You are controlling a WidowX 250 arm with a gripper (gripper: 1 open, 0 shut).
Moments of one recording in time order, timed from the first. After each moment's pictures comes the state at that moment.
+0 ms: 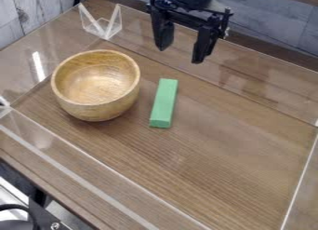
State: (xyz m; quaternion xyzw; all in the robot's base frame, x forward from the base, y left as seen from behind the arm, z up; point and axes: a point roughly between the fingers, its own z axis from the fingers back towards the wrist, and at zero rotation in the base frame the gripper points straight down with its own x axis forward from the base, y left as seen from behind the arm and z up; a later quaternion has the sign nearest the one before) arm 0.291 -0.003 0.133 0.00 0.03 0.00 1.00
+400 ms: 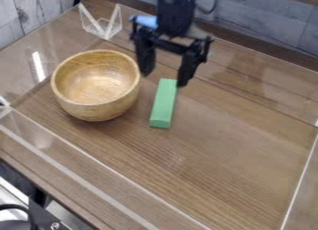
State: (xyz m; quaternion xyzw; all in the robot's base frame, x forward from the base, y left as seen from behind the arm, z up) arm 0.268 0.017 0.099 -0.01 0.06 0.08 0.99
